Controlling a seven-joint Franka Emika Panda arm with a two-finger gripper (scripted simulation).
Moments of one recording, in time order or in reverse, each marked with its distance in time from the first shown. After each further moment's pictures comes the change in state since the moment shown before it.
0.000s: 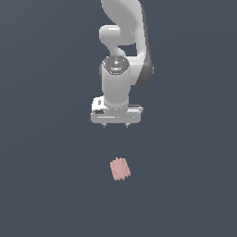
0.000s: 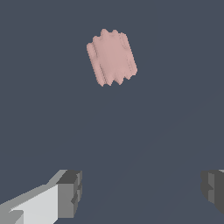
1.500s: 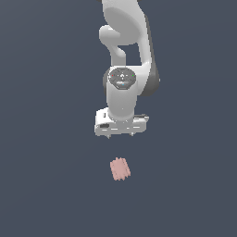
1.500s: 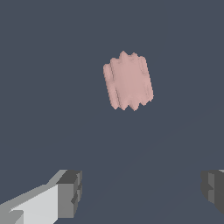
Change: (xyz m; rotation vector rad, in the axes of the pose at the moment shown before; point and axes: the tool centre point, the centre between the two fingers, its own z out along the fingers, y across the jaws) arm 0.046 -0.019 0.010 0.012 0.005 -0.094
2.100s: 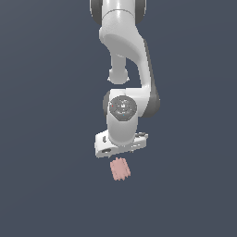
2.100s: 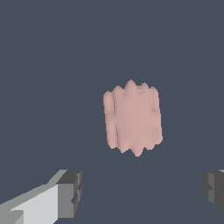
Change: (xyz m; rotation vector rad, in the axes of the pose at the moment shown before) arm 0.062 0.005 0.043 0.000 0.007 -0.128
